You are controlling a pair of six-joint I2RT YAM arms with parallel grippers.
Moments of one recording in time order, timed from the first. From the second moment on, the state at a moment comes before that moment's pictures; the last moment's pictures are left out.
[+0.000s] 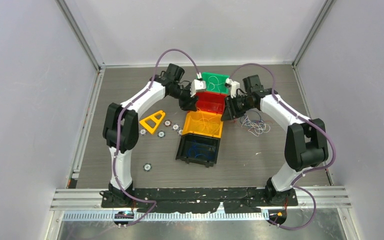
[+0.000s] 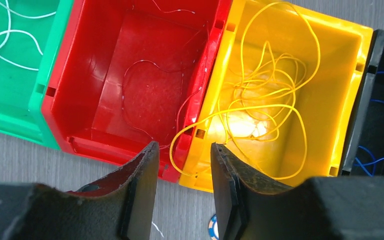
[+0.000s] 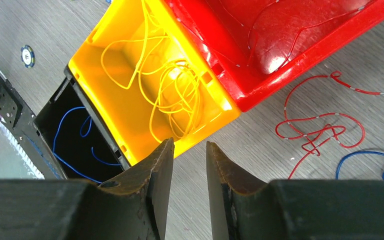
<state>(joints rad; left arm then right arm) -0.46 2.03 1.70 -0.67 0.74 0.83 0.25 1.67 1.21 -0.58 -0.62 -0.11</state>
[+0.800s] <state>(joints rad) -0.38 2.15 1.76 -0.67 0.80 0.47 0.25 1.58 1.22 -0.63 -0.61 -0.17</state>
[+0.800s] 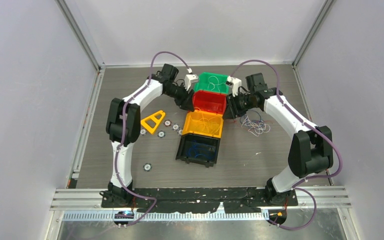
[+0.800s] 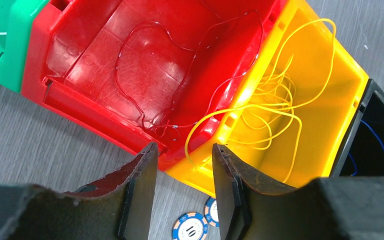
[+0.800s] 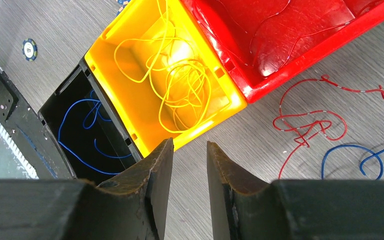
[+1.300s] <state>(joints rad) -0.39 2.13 1.71 -0.64 0.85 0.41 0.24 1.58 1.22 -0.64 -0.60 -0.18</state>
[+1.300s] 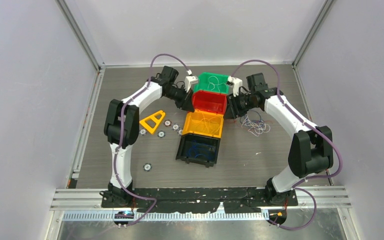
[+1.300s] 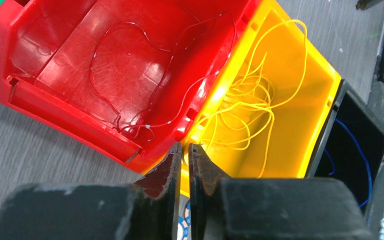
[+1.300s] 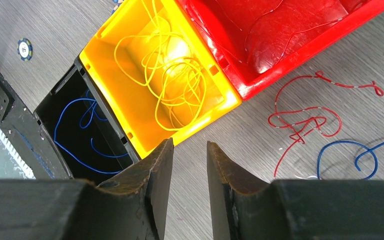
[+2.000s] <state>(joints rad) -0.55 1.99 1.49 -0.54 0.68 0.37 0.24 1.58 1.22 -0.64 -0.61 -0.18</state>
